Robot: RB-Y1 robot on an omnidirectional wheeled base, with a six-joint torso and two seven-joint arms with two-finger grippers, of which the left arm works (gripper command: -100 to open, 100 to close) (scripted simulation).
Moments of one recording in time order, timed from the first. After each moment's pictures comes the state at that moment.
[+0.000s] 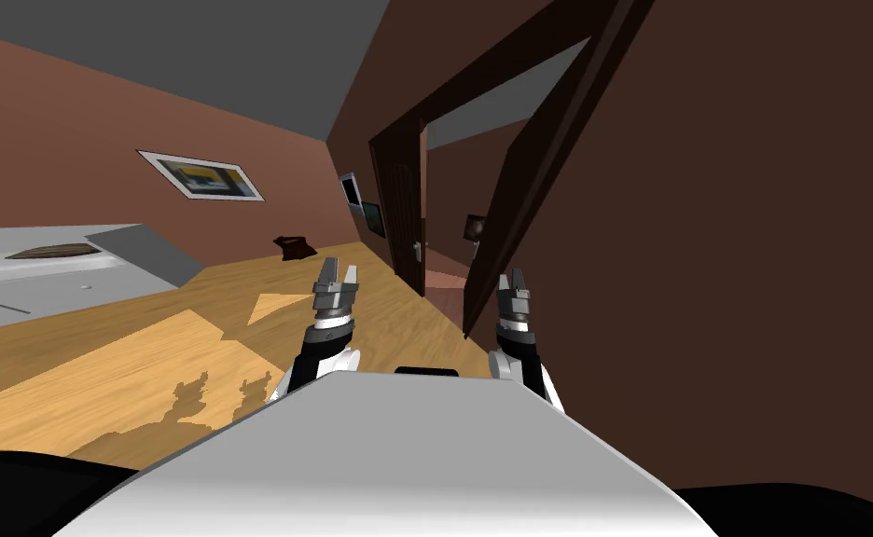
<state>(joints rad) 0.54 0.00 -0.02 -2.29 -0.05 -0.59 -0.06</state>
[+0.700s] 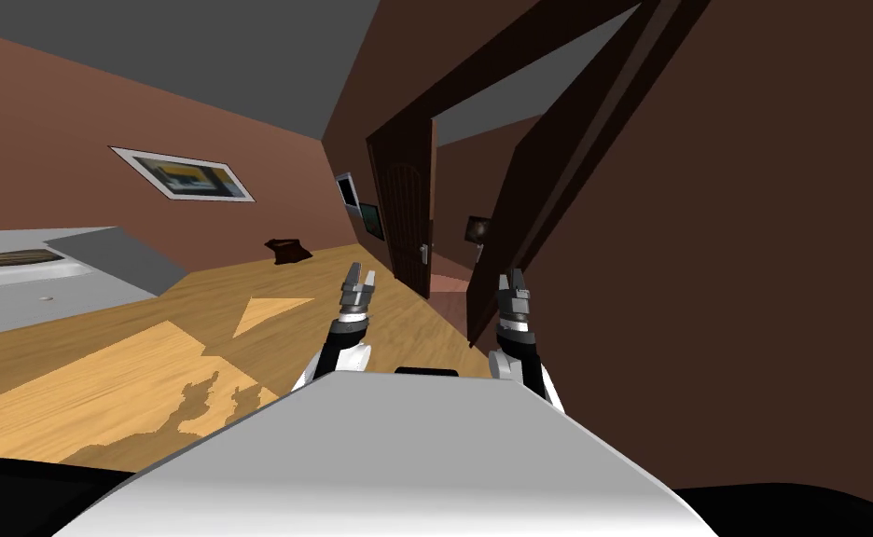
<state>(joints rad) 0.45 0.04 -0.07 -2.14 -0.06 -0.57 -0.03</state>
